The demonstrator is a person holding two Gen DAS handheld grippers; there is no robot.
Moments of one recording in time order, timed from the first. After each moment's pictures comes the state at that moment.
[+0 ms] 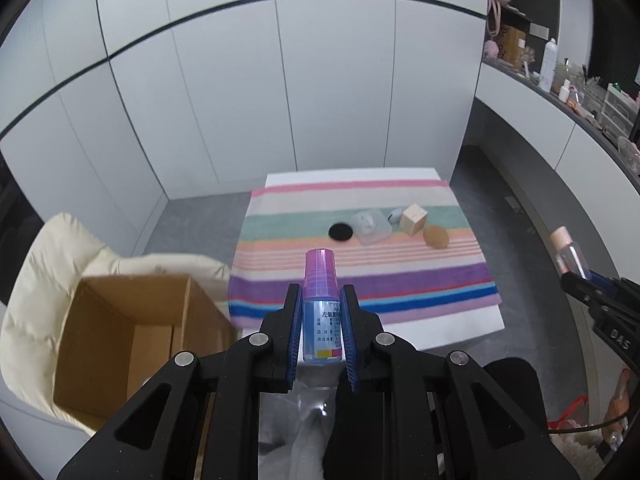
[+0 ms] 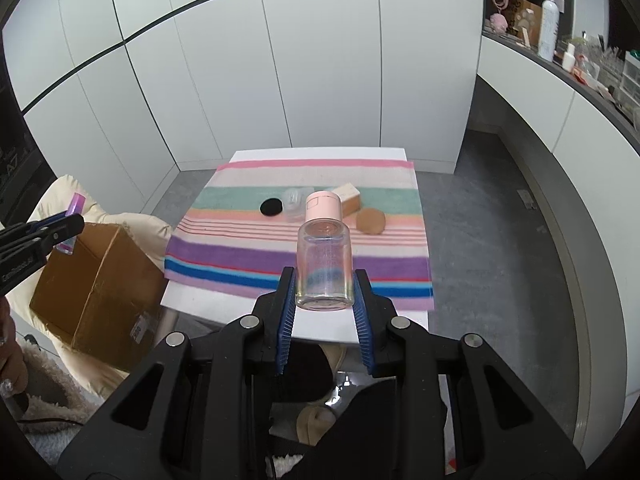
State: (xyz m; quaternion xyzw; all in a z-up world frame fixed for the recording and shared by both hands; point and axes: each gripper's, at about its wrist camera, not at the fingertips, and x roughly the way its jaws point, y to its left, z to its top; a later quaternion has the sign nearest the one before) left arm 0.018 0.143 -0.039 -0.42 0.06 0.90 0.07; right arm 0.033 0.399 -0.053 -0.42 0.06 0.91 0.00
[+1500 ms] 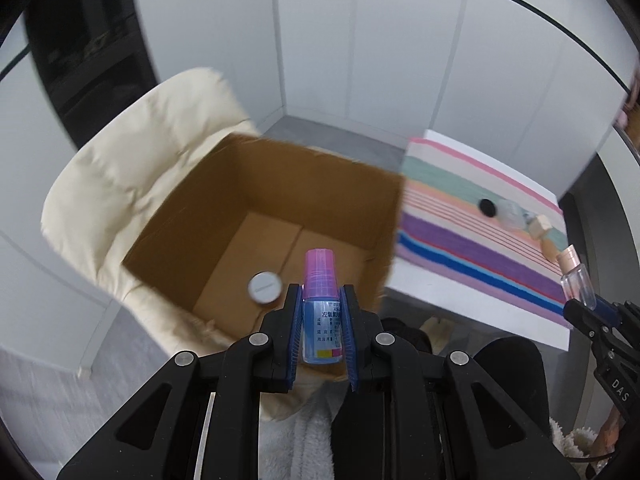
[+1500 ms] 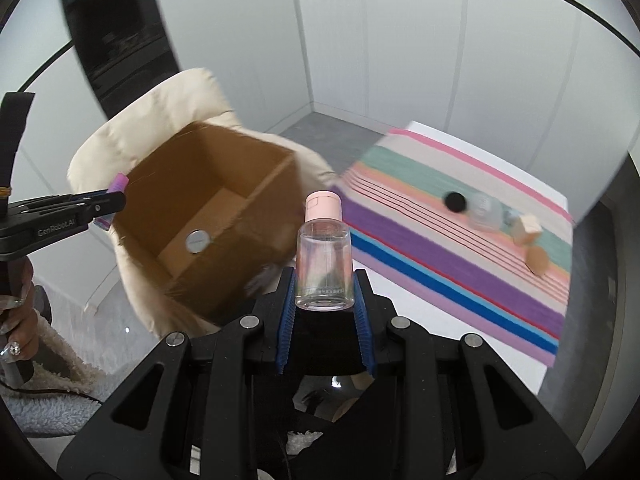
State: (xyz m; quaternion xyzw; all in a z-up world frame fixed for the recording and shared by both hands) left arm 0.081 -0.093 -0.087 -0.48 -0.08 0.86 -0.13; right arm 0.013 0.151 -0.080 -0.44 -0.07 0.86 -0.24
